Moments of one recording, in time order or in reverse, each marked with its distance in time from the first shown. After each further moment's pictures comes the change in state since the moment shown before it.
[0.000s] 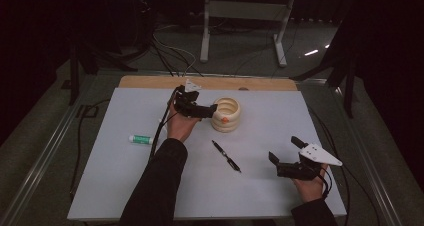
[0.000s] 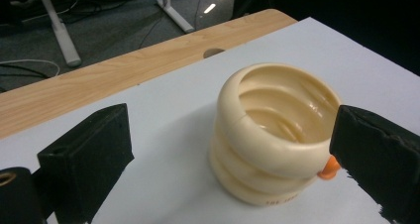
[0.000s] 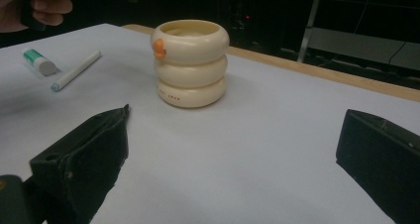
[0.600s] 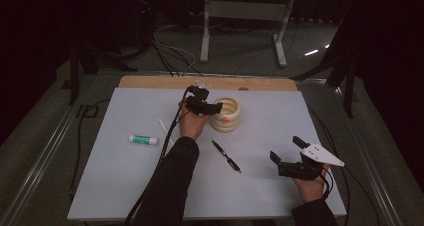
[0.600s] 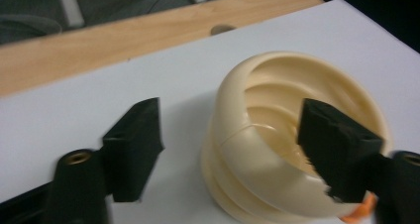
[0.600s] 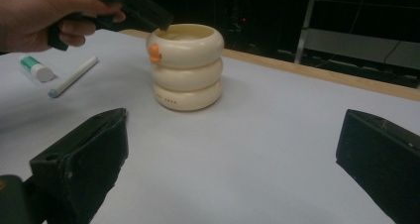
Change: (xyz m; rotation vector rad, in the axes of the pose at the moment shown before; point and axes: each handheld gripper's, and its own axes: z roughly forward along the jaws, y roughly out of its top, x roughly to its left) left arm -0.009 0.001 0.043 0.113 0.048 -0.115; right arm -0.002 0.000 -0.002 -0.015 -0.014 0.023
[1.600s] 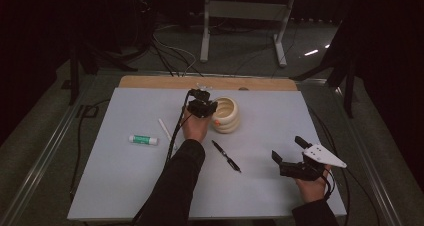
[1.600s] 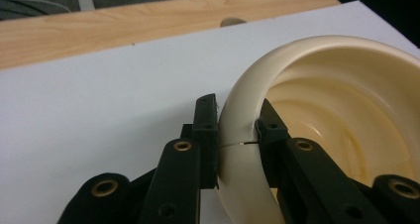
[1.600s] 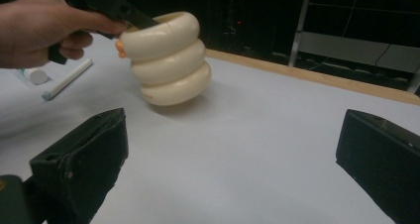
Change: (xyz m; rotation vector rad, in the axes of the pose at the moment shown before) left arm -0.004 -0.005 -0.002 -0.013 0.045 -0.047; right arm -0.001 0.000 -0.003 -0.011 -0.019 -0.003
